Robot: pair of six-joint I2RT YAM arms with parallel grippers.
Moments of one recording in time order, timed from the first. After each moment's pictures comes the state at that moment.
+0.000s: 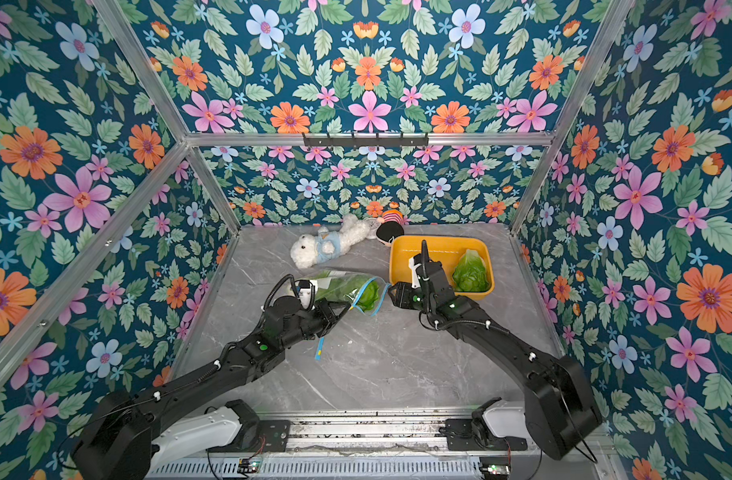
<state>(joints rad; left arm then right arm) -0.71 1.09 0.53 0.27 0.20 -1.25 0.51 1.35 0.90 -0.20 -0.22 0.60</state>
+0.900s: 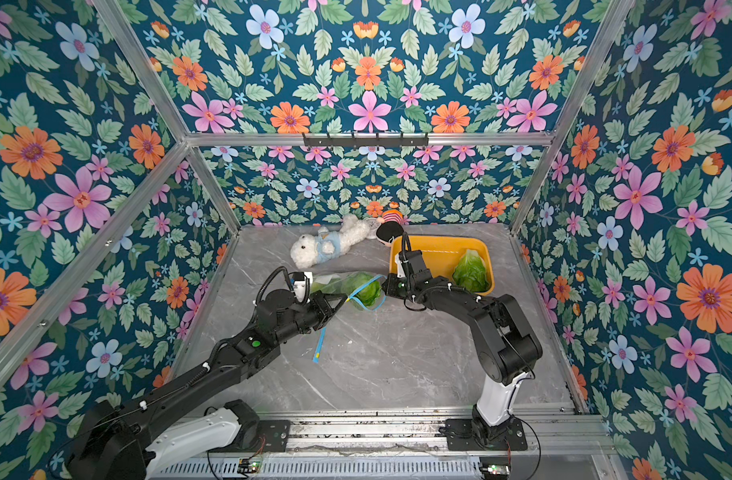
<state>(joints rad) -0.68 1.05 0.62 0.18 0.20 -1.22 0.46 1.76 1.10 -0.08 -0.30 0.62</state>
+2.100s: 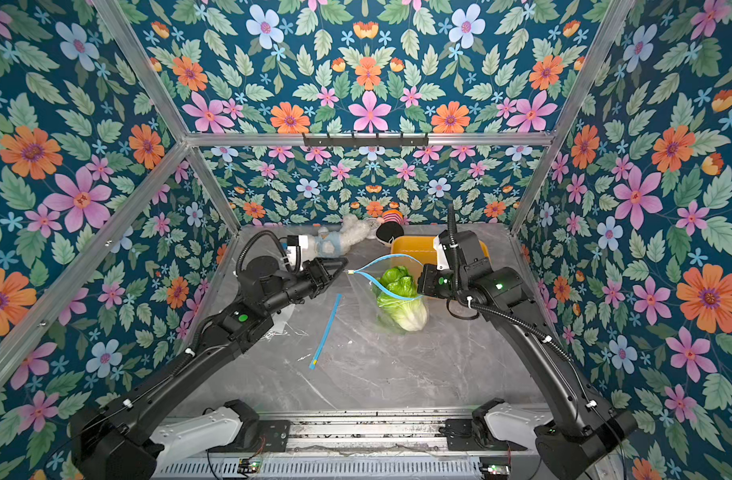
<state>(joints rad) -0.60 1.09 0.97 0.03 0.32 -1.05 0.44 1.21 1.45 -1.00 -0.17 0.59</state>
